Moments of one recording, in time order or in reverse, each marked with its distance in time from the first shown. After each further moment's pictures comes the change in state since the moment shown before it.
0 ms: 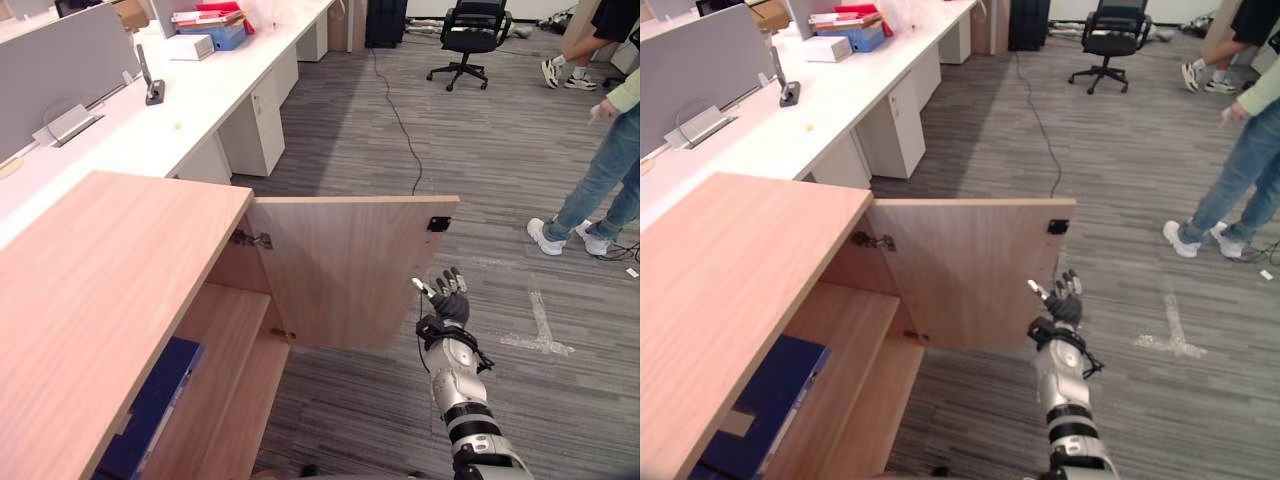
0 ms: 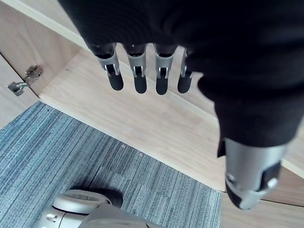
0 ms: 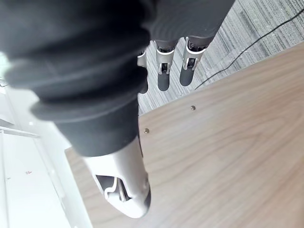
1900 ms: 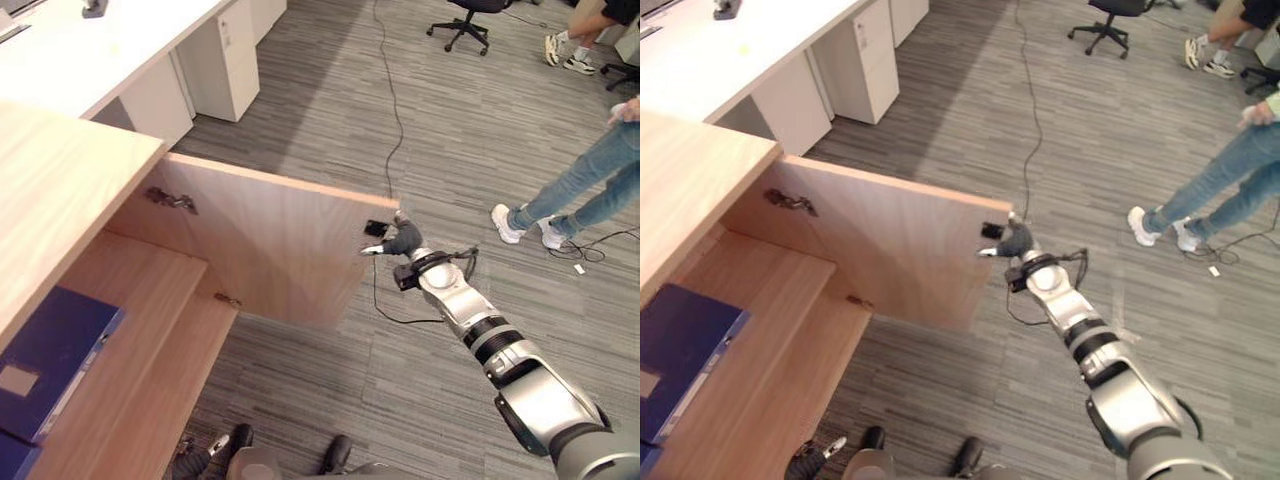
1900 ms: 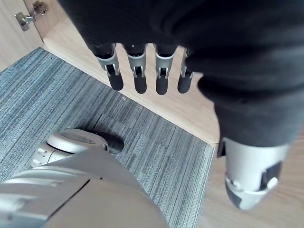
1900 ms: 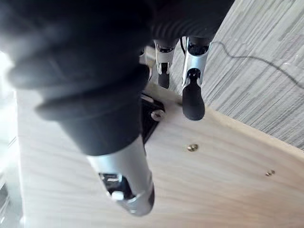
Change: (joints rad) left arm -0.113 0.037 0.049 -0.058 0.023 0.000 -0.008; right arm -0.407 -0.395 0.768 0.002 -0.139 0.114 0.191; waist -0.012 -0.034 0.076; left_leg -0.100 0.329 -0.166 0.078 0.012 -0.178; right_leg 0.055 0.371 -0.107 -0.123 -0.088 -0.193
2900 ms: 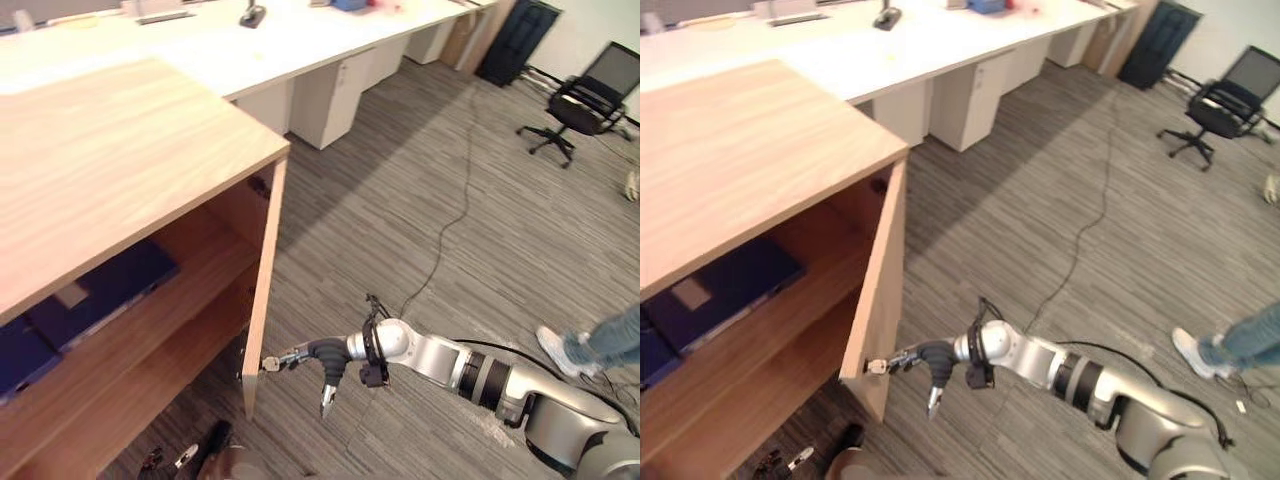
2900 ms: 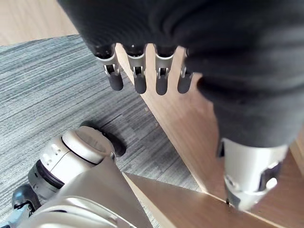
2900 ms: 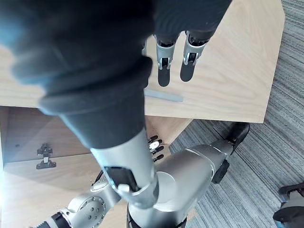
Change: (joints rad) left arm 0.102 0.044 0.143 -0.164 -0.002 0.031 -0.127; right arm 0.053 -0.125 0.506 -0.386 -0.017 0.023 0.611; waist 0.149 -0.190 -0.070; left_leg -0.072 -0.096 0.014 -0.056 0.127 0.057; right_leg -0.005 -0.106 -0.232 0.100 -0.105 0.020
